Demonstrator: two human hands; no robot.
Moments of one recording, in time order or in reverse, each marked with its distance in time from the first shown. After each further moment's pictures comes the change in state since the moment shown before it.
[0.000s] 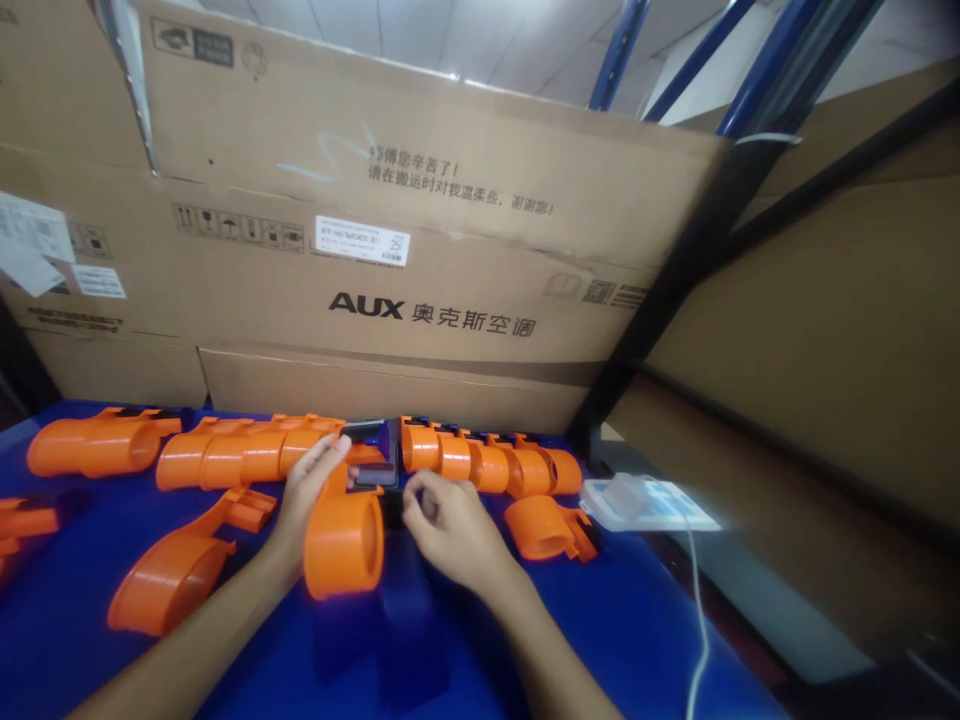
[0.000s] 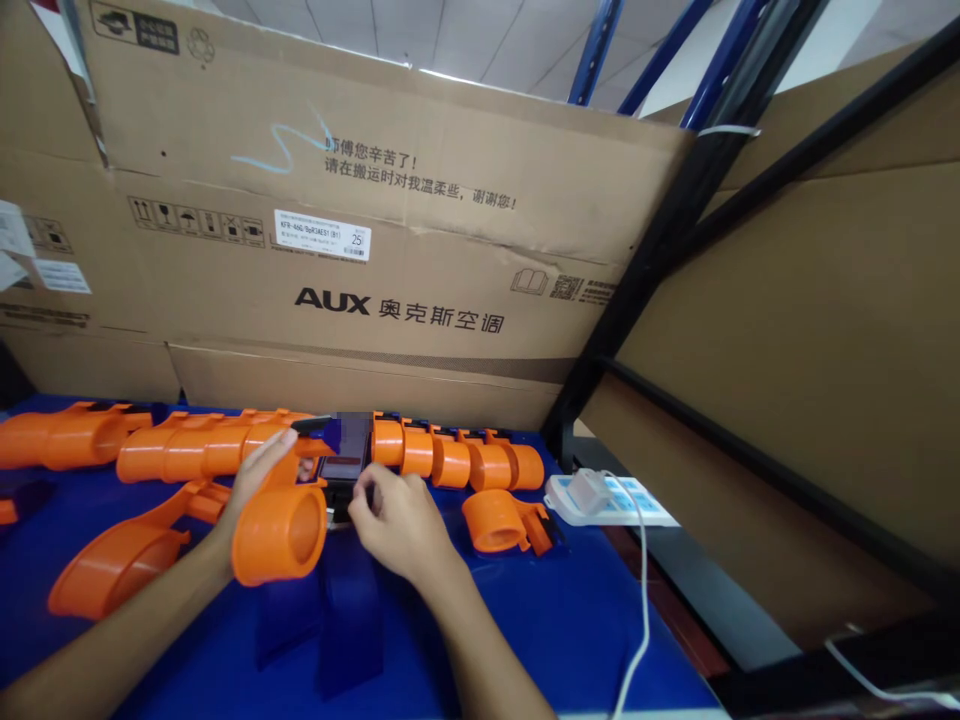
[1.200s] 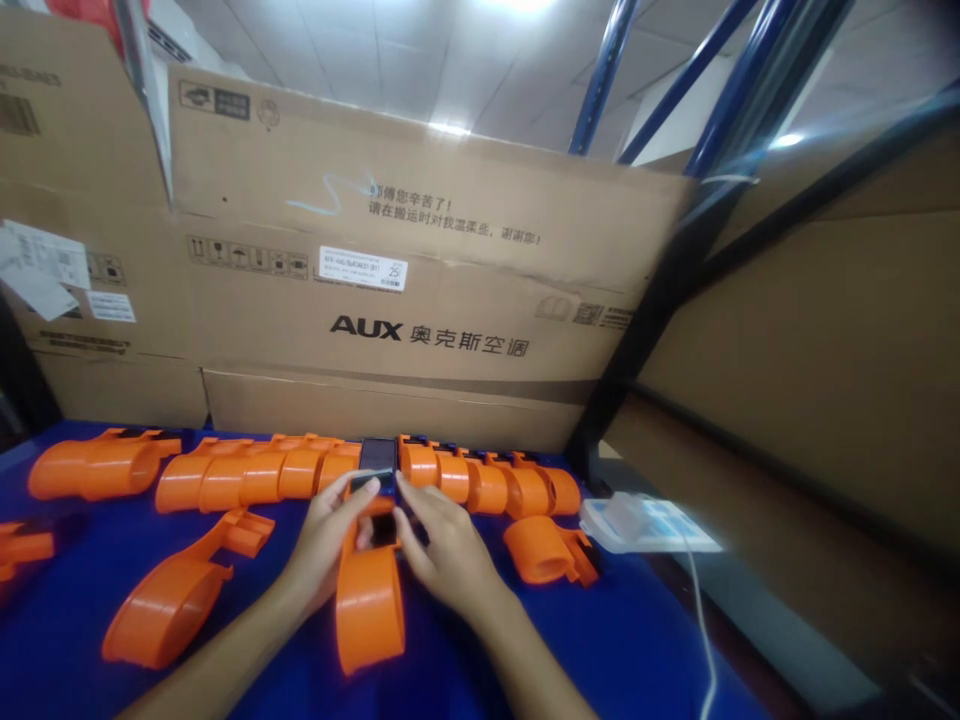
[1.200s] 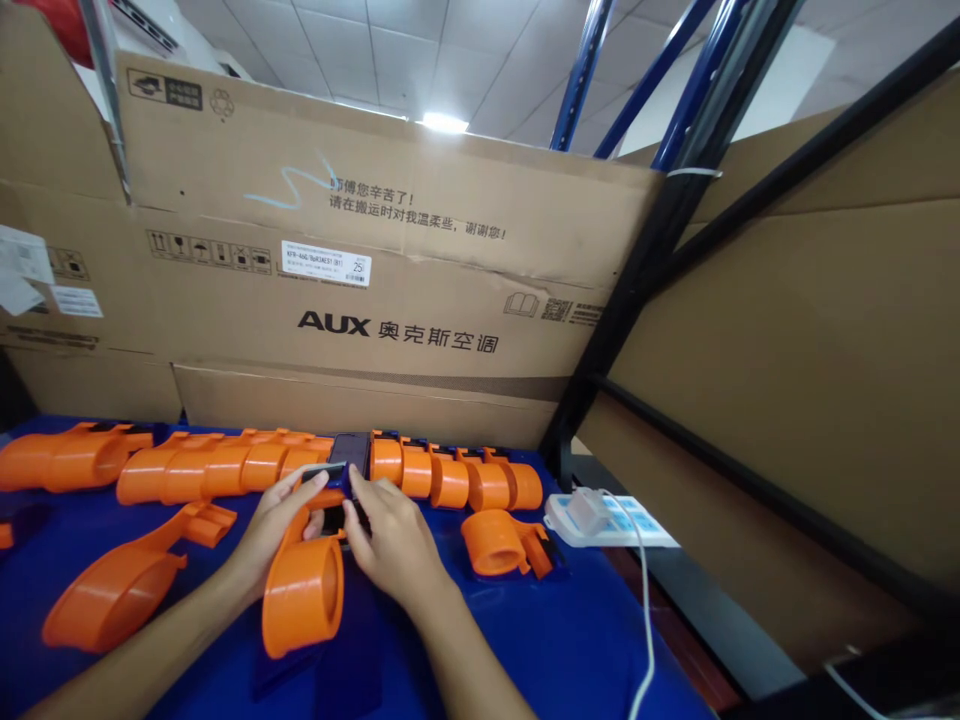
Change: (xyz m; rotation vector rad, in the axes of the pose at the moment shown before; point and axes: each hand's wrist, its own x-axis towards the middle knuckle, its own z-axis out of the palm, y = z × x) left_hand -0.017 -0.013 0.015 0.085 -0.192 -0.085; right_hand 0.005 0.023 0.021 -0.136 0.192 -0.363
